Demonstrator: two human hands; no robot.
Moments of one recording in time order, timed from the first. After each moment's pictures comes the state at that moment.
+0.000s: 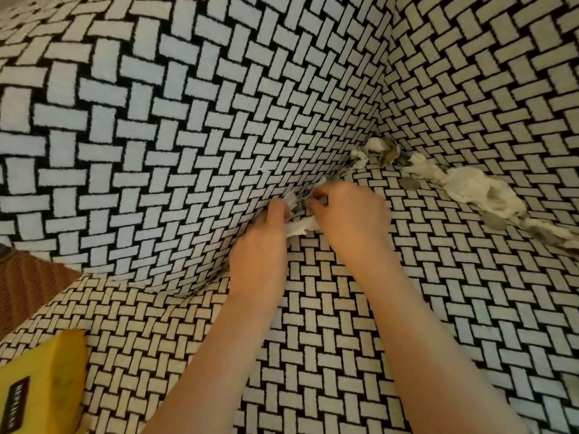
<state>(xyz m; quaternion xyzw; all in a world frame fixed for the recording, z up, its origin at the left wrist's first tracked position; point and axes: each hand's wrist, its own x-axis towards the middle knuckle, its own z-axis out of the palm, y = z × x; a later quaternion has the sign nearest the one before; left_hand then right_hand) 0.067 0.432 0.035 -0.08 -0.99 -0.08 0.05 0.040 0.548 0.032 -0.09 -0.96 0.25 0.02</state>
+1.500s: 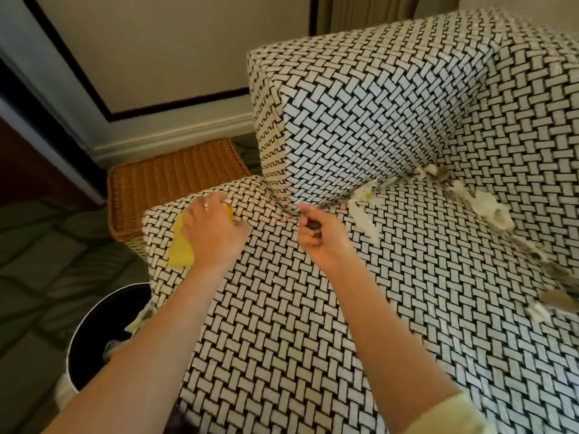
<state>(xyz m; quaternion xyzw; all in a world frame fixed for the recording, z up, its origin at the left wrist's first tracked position) 0.193 0.249 0.090 0.27 -0.93 -0.22 0.09 0.164 0.402 0.078 -0.18 -0.36 0.88 -0.25</state>
